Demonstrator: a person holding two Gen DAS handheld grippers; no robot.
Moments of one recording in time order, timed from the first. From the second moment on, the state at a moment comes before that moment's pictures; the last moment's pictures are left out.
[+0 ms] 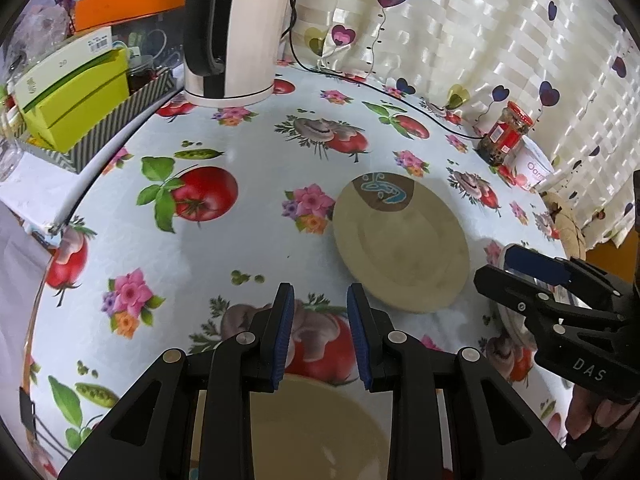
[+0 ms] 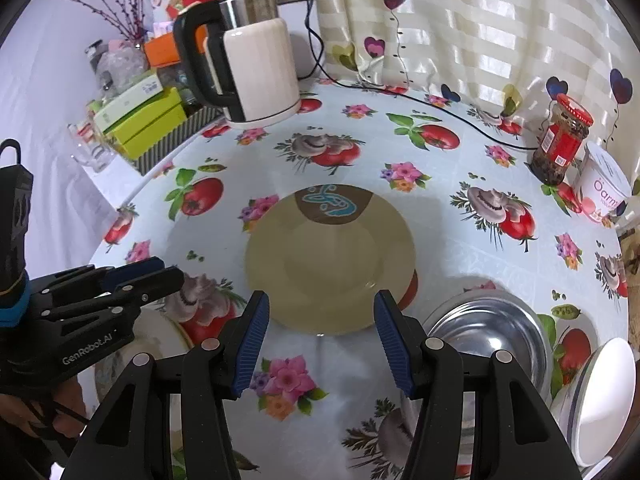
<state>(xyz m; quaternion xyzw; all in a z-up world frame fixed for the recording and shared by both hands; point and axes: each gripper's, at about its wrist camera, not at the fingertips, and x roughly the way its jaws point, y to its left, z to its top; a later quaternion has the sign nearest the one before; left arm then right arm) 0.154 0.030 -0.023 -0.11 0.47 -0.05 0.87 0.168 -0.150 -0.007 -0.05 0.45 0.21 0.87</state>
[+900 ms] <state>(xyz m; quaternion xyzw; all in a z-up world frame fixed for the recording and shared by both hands) 0.207 0.025 -0.050 -0.16 0.51 -0.08 0.84 0.243 -0.170 -0.024 -0.02 0.50 0.19 0.84</state>
